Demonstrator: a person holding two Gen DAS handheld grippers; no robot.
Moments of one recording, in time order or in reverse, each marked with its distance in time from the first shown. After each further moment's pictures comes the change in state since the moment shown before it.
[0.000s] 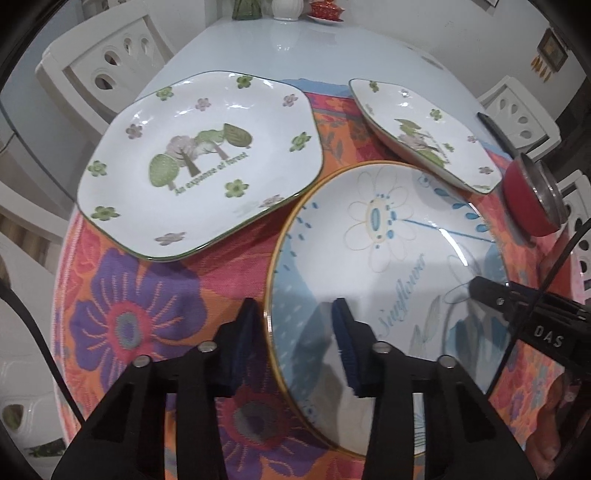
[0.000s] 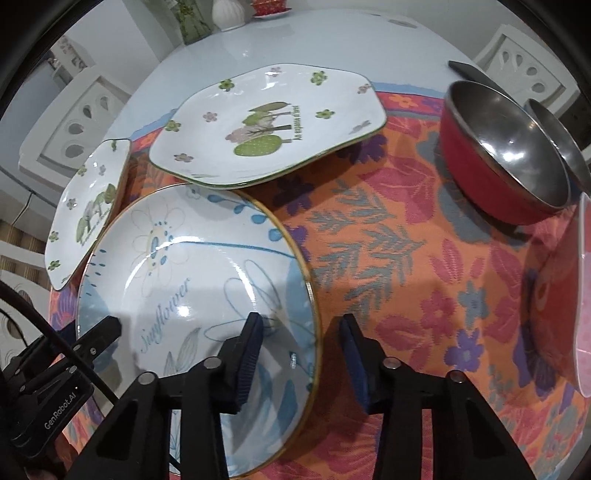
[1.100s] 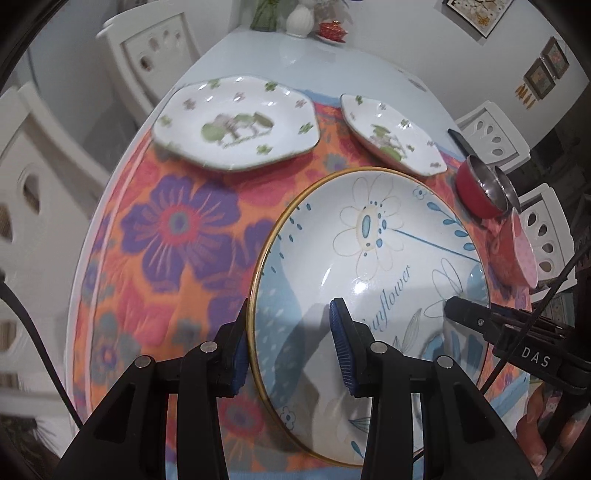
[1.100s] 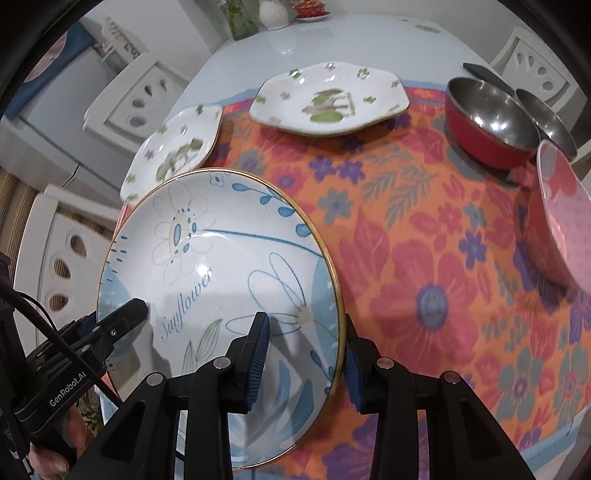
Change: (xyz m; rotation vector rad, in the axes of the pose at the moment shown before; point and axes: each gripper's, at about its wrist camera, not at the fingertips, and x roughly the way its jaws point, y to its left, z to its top) left arm -0.078 0.021 -0.078 -0.088 -0.036 -0.088; right arm -0.066 0.042 -0.095 -0.056 0.013 0.108
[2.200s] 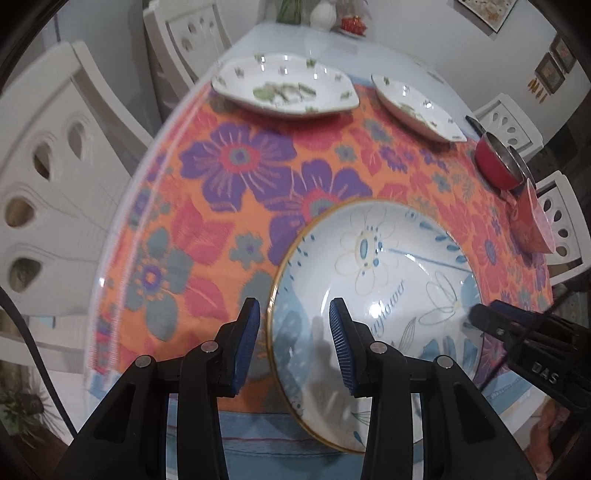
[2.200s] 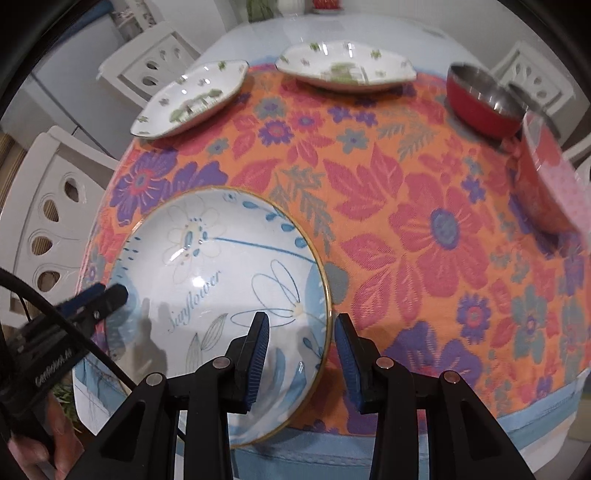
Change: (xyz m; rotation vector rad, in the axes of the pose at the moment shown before) left arm -0.020 0.029 -0.058 -0.007 -0.015 0.085; right arm 0.000 0.024 -0.065 -0.080 -0.015 -0.096
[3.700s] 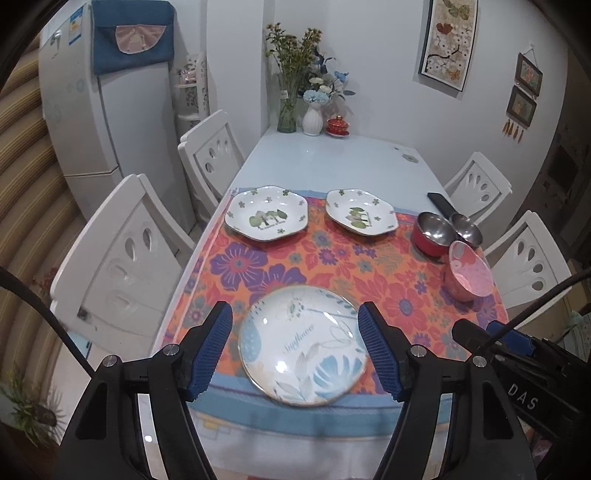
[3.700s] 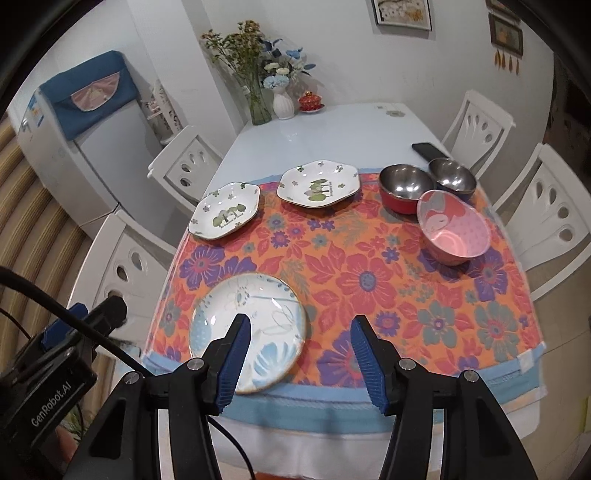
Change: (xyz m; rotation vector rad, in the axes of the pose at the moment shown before) left arm -0.195 -0.096 -0.020 0.017 -0.327 0.109; right arm -0.190 -0.033 -0.038 0.094 -0.299 0.077
